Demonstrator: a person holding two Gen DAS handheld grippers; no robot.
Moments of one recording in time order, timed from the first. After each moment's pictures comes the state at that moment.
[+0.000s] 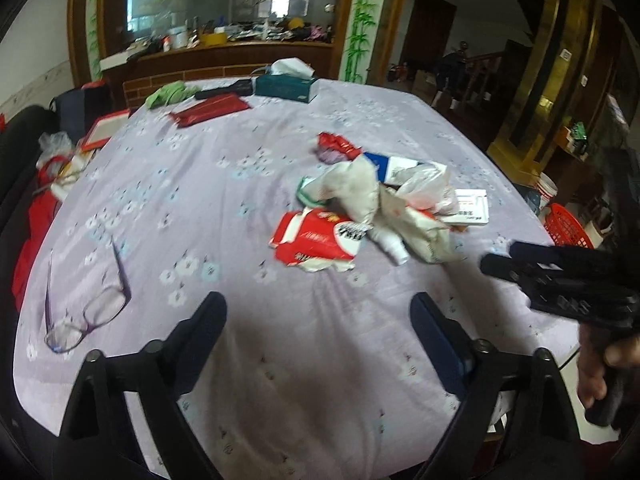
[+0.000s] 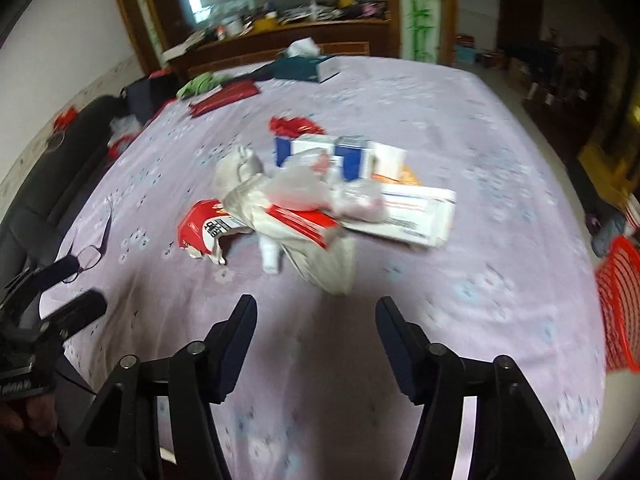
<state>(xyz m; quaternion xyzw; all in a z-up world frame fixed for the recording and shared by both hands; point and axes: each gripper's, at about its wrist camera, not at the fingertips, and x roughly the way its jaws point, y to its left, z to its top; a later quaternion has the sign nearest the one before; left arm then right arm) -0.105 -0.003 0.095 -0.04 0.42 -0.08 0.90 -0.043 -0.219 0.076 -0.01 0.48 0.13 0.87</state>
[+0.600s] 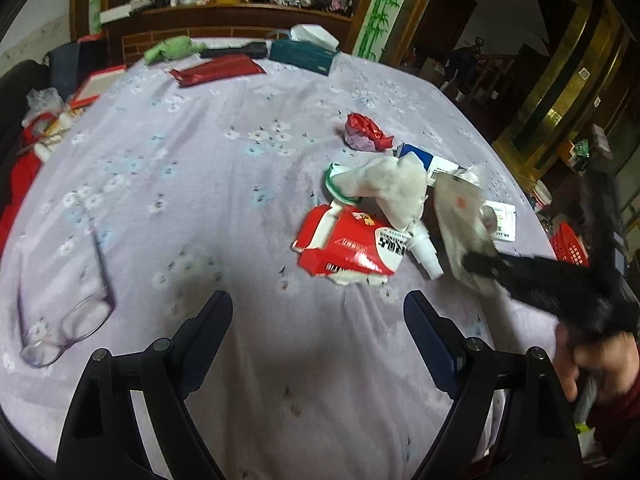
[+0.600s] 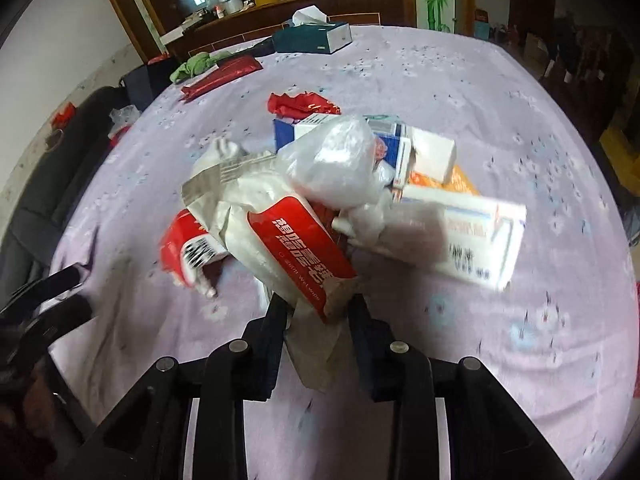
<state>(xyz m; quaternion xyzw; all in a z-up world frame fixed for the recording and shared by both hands) -0.045 0.026 0.069 -0.09 0.48 -0.10 0.87 0.005 -0.209 0.042 0.03 0.52 0.16 0.84</state>
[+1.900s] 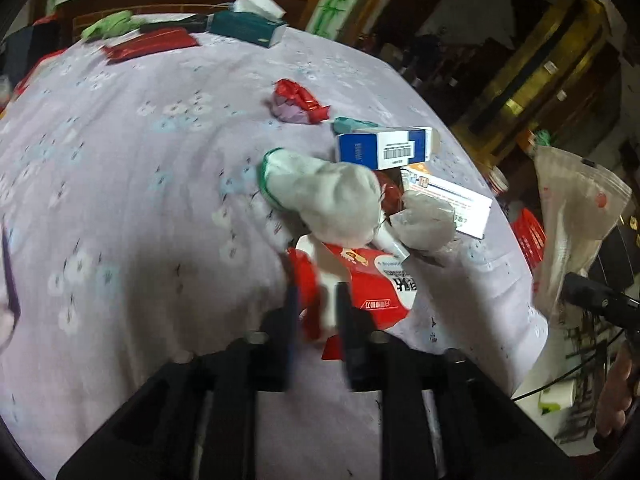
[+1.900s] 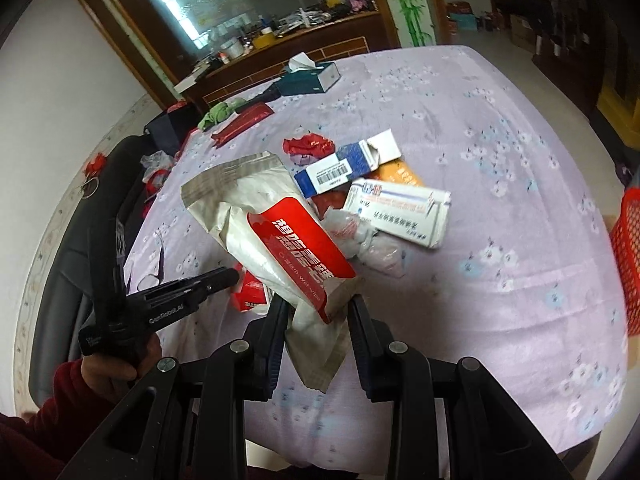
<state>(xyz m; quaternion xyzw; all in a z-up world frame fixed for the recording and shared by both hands) -0.037 -0.019 0.044 -0.13 0.49 -0.17 0.85 -0.063 -0.278 0.115 0.11 0.48 0.18 0.85</state>
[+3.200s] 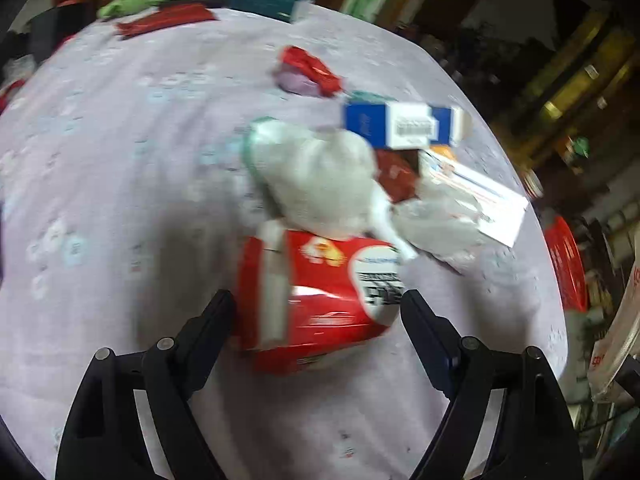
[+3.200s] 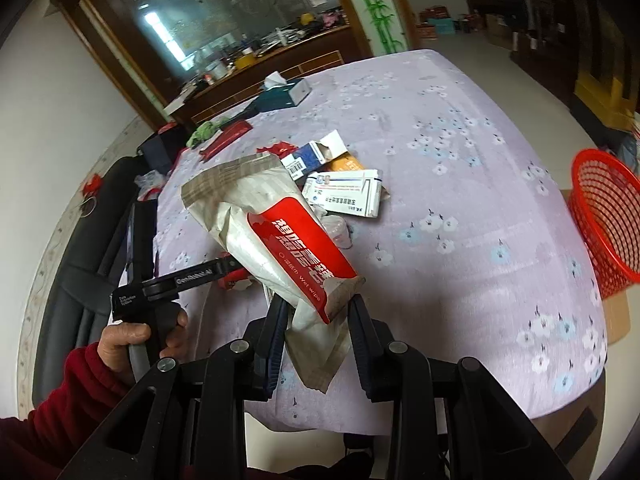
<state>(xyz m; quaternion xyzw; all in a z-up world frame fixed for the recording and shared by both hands) -0.022 -0.066 0.024 -0.12 0.53 -0.12 0.83 -0.115 -0.328 0.115 0.15 0.47 0.14 0.86</state>
